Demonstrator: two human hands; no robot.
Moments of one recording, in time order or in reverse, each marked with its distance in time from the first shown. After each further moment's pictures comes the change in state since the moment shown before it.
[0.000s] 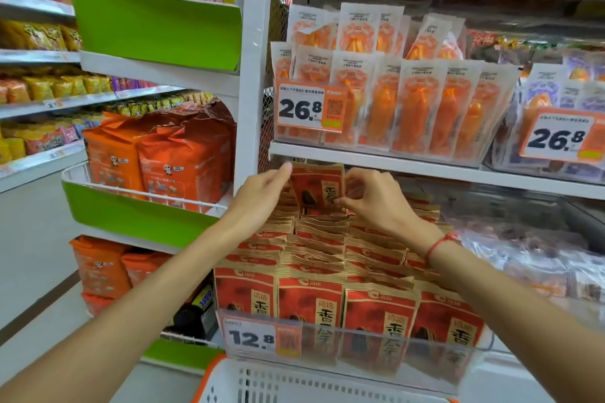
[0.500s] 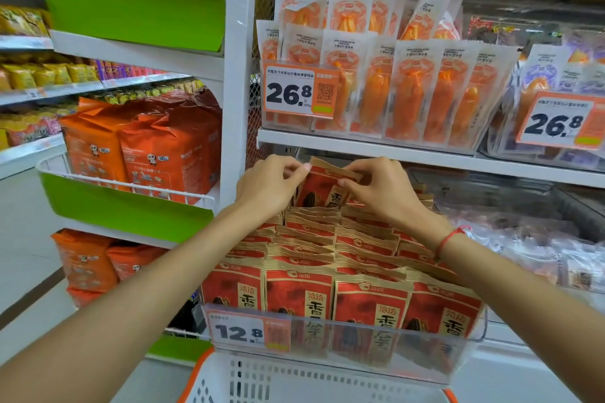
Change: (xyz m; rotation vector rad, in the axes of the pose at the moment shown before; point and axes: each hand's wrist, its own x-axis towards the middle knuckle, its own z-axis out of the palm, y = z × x) left_hand 0.031 -0.001 0.030 0.438 0.082 0.155; right_hand -0.007 0.008 -0.011 0.043 0.066 -0.004
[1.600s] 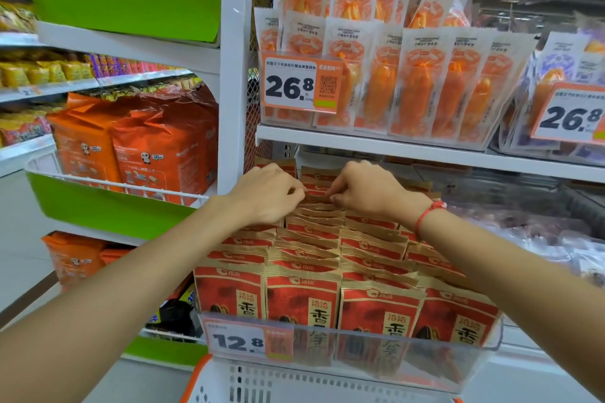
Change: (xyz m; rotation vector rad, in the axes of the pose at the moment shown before) left_hand 0.014 -0.021 0.003 0.471 -0.327 0.226; right_hand 0.021 -0.017 0.016 -0.394 -0.384 0.024
